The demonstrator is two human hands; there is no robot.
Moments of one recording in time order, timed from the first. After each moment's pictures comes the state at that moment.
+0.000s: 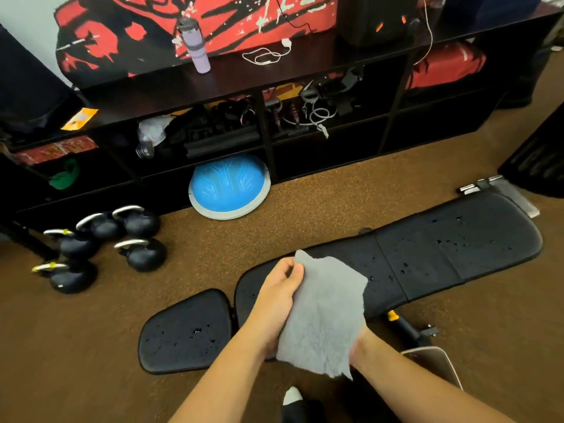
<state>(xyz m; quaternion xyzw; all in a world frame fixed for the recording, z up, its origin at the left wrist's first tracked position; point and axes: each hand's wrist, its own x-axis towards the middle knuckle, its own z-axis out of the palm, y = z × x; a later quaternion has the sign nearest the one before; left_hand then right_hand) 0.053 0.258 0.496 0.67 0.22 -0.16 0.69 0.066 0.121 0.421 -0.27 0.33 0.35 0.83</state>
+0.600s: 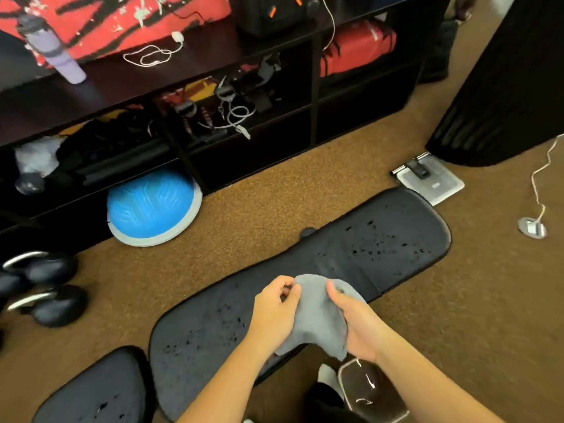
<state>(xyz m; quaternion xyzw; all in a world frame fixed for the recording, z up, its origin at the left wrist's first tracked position) 0.195 0.062 0.369 0.85 0.12 -0.19 0.48 0.184 -0.113 0.367 -0.44 0.30 0.33 0.78</state>
